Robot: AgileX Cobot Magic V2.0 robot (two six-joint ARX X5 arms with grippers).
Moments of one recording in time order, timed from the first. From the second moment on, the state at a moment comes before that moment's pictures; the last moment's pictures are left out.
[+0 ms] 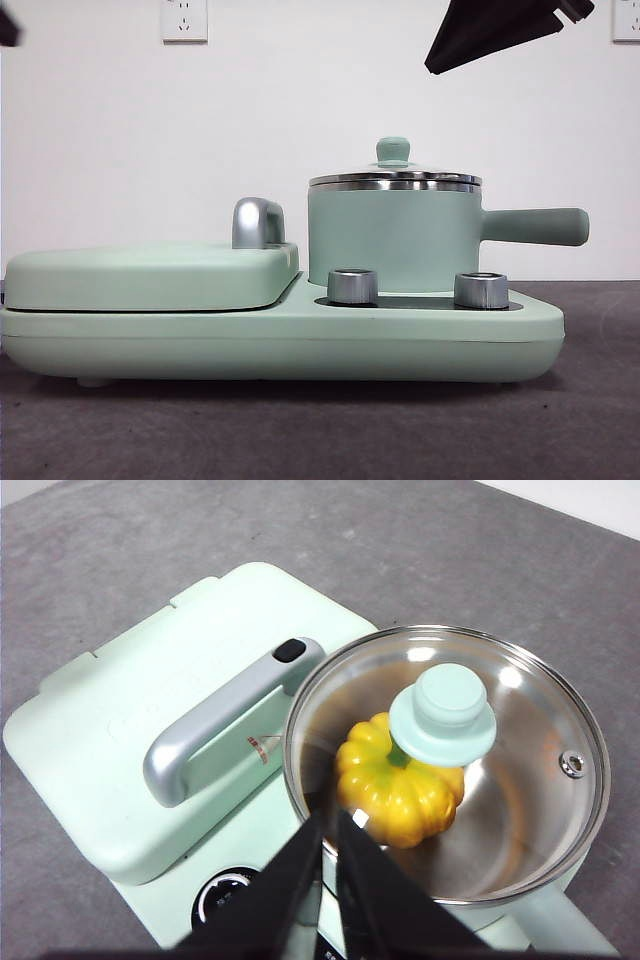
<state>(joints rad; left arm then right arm) -0.28 0.50 0.59 -0.34 0.15 -0.10 0.53 1.11 0.98 -0.40 -0.23 -0.03</state>
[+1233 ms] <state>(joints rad) 0.01 0.01 0.03 -0.09 0.14 -0.07 0.53 1.11 0.98 -0.40 -0.23 -0.03</state>
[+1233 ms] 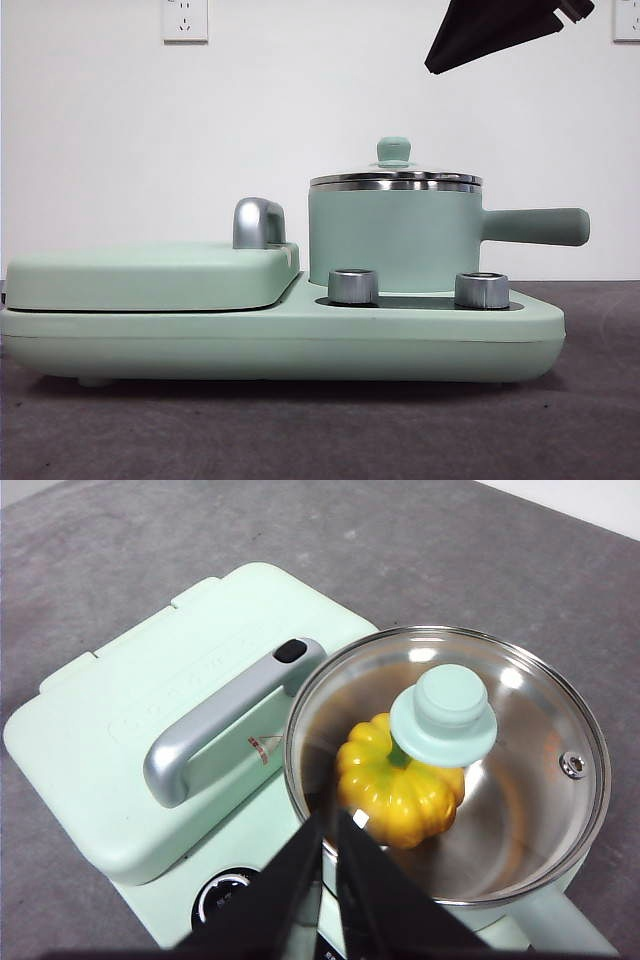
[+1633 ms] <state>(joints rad) 0.00 0.01 0.03 -0.09 0.14 -0.07 0.43 0.98 0.94 -0.35 -0.21 -0.15</state>
